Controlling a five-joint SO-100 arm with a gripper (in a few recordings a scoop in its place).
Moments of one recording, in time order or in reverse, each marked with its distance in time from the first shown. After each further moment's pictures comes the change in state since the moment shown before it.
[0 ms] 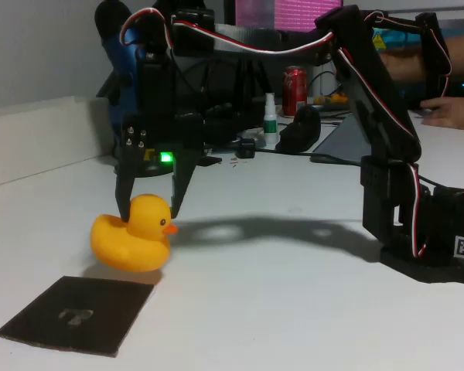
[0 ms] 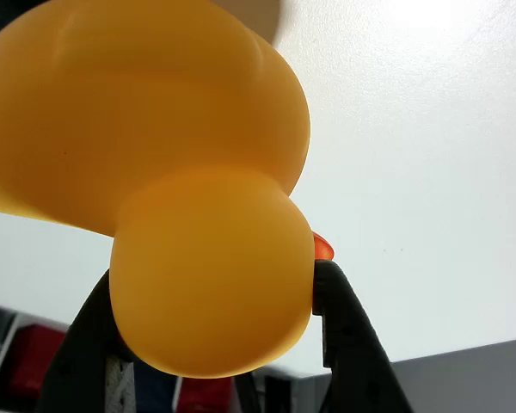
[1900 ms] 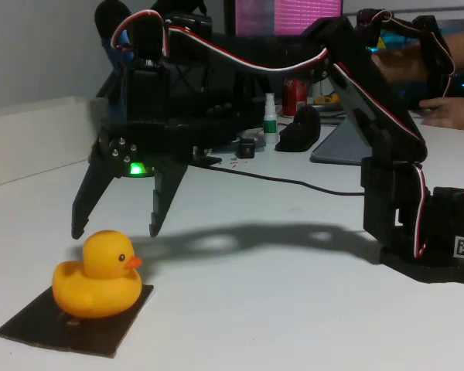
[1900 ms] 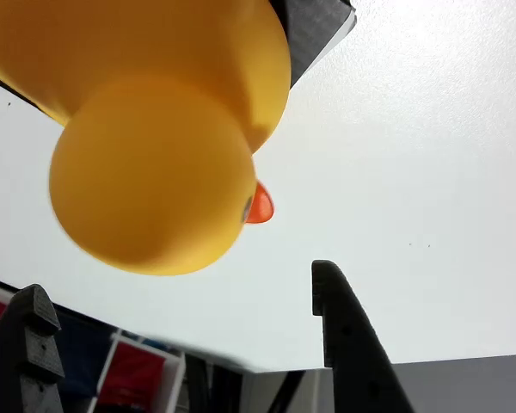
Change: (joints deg) arm -7.0 -8.2 -12.1 0.6 -4.9
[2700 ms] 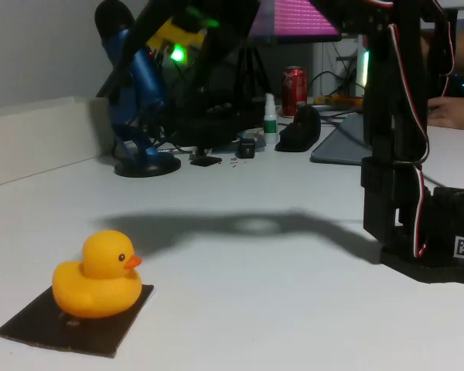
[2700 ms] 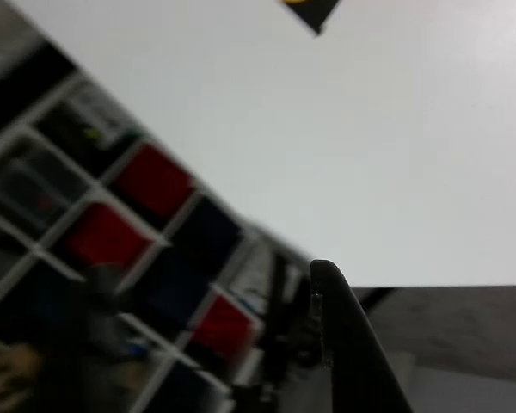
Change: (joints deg) arm 2.9 32.2 -0.1 13.4 6.7
